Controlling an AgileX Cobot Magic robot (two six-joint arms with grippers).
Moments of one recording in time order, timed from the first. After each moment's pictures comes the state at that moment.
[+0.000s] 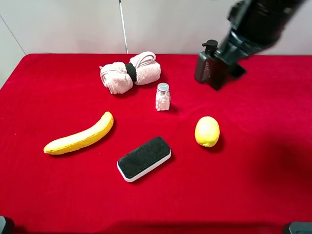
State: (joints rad) left arm 0.01 0.01 -0.50 -0.07 1.07 0.23; right arm 0.66 1.44 -1.21 -0.07 1.21 -0.14
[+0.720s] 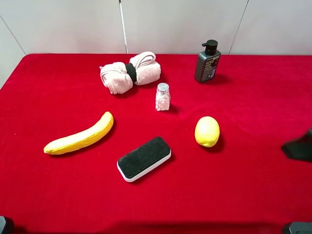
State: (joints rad) left arm 0.01 0.01 -0.50 -0.07 1.07 0.23; right arm 0.67 0.79 -0.72 -0.07 1.23 0.03
